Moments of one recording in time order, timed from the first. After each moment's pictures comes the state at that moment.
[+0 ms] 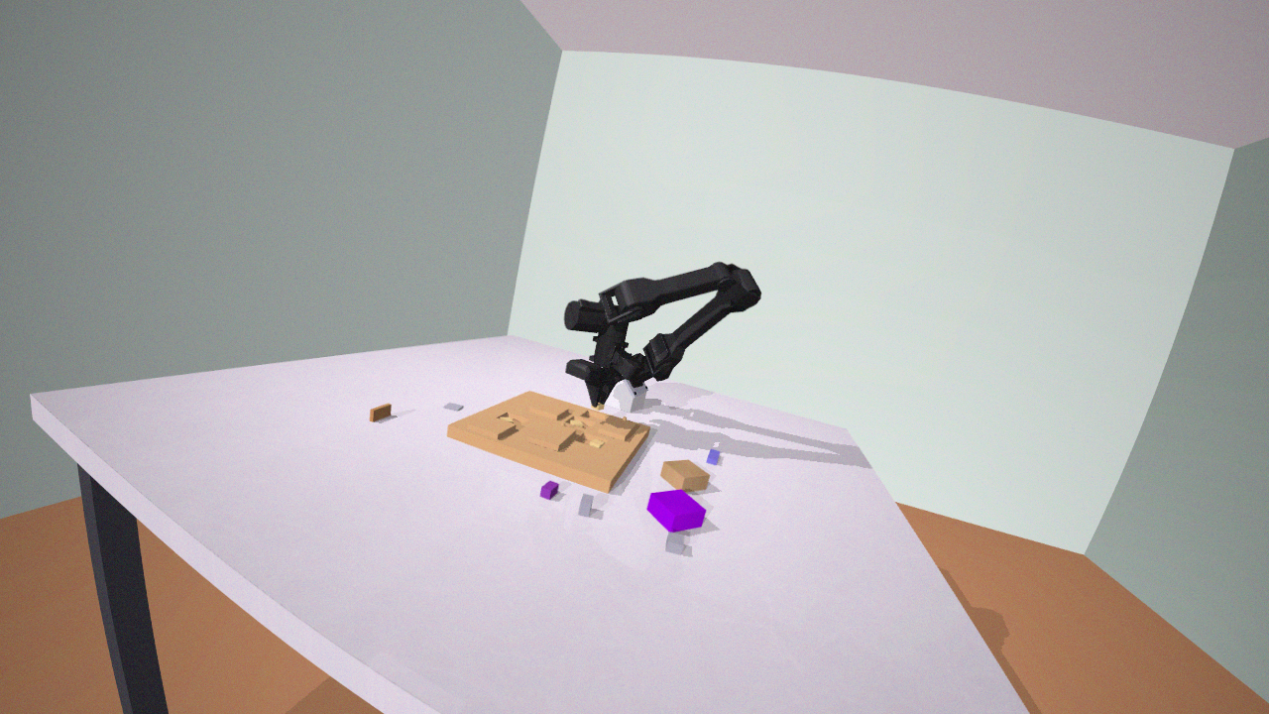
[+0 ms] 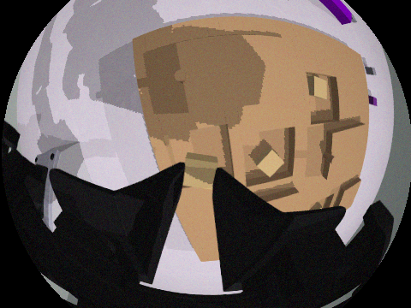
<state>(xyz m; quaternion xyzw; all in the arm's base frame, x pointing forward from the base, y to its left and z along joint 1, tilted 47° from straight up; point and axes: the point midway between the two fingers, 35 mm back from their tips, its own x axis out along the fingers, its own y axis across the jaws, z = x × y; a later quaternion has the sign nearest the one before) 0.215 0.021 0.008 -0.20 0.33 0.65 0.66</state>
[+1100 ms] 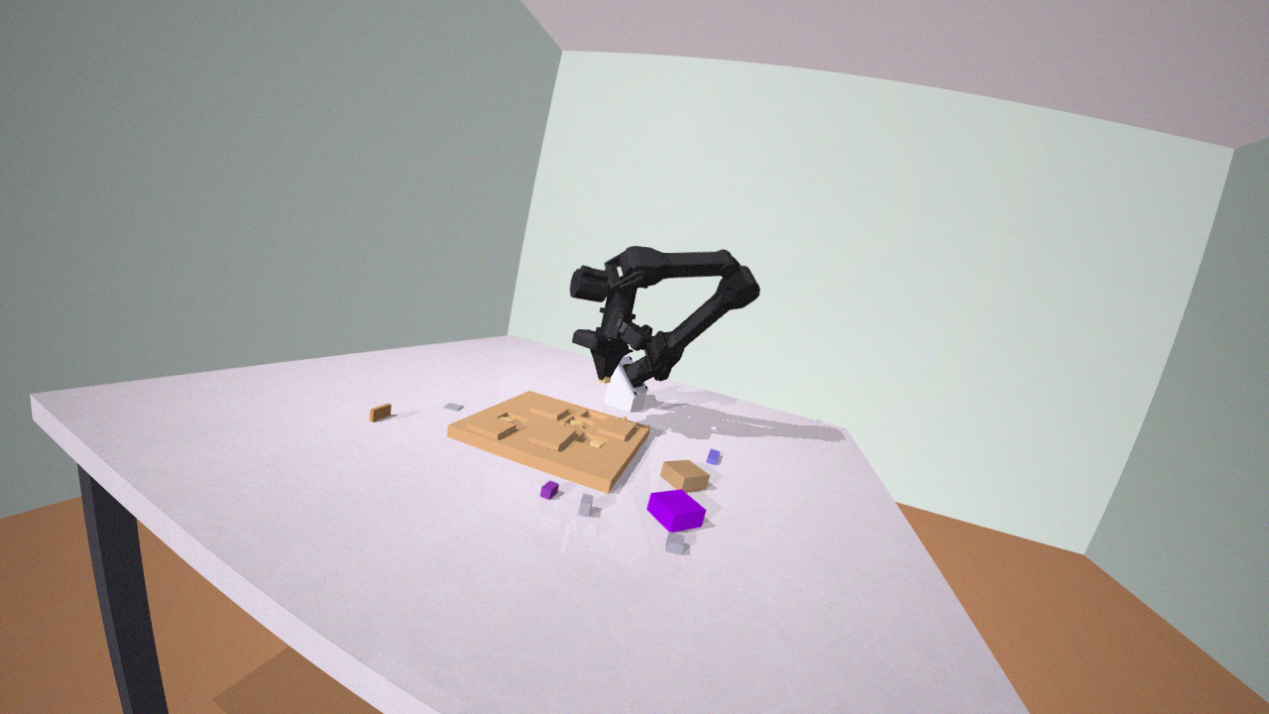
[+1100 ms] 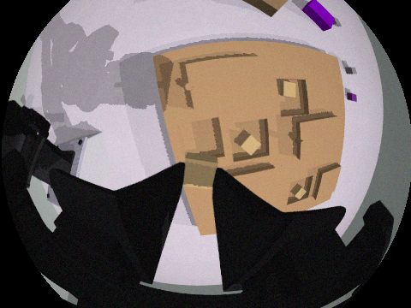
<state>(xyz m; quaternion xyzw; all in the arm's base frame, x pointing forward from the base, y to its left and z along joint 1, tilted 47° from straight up) 0.220 -0.022 0.052 -0.20 0.33 0.65 0.66</state>
